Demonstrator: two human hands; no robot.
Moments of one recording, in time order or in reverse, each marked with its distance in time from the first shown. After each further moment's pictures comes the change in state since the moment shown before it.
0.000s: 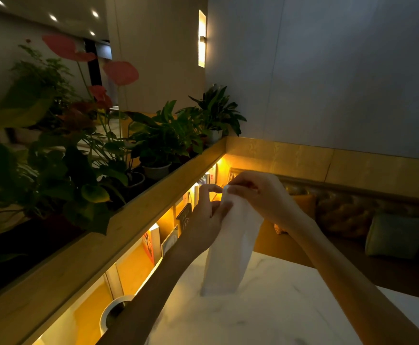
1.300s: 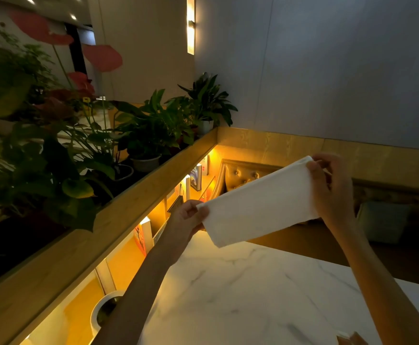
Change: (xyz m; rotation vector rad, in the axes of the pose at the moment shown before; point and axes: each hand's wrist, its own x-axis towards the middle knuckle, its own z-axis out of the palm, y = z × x) left_hand -0.003 -0.058 -0.014 -0.475 -0.046 -0.247; right_hand -0.053 0.101 -0.048 0.028 0.603 0.084
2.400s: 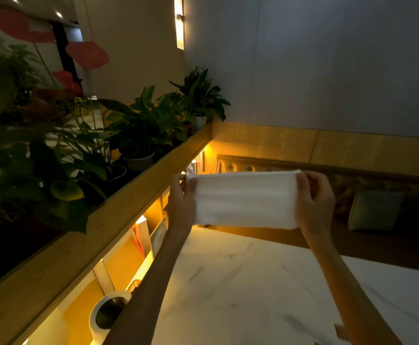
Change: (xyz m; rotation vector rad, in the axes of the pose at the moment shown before) left_hand 0.039 0.007 0.029 0.429 0.430 0.319; right_hand -0.047 0.015 0.018 0.188 0.166 0.304
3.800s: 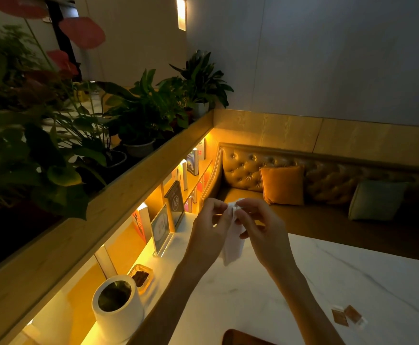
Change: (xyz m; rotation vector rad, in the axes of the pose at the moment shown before) left_hand -0.088 0.020 0.007 0.025 -0.308 -0.072; right_hand -0.099 -0.041 0.043 -0.031 -0.436 0.055
